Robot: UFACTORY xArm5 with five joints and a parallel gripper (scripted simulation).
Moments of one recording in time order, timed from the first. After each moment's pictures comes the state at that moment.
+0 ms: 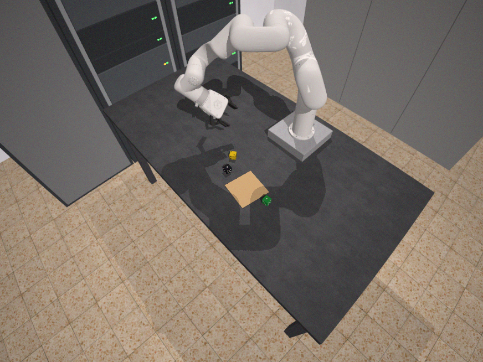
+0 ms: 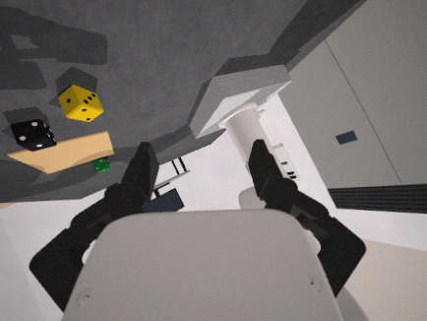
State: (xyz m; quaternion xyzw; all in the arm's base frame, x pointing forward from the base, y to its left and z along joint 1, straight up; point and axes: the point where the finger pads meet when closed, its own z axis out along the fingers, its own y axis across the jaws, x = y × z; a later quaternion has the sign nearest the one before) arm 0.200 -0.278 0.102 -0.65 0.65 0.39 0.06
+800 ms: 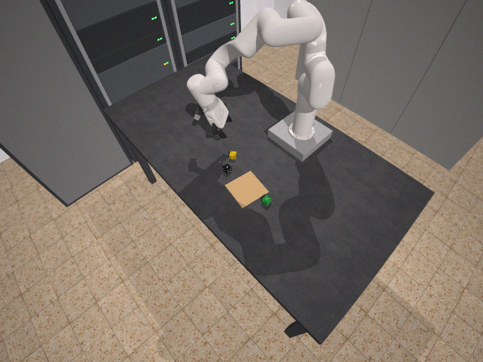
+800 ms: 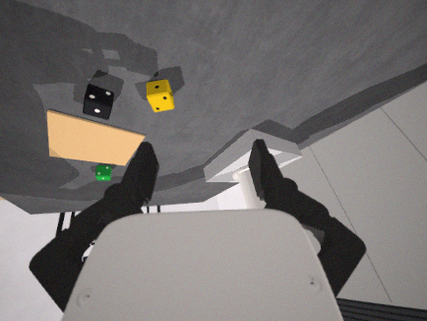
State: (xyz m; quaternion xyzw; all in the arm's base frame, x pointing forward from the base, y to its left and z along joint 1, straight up) arm 0.271 -0.252 0.096 -0.80 0.57 0.17 0.02
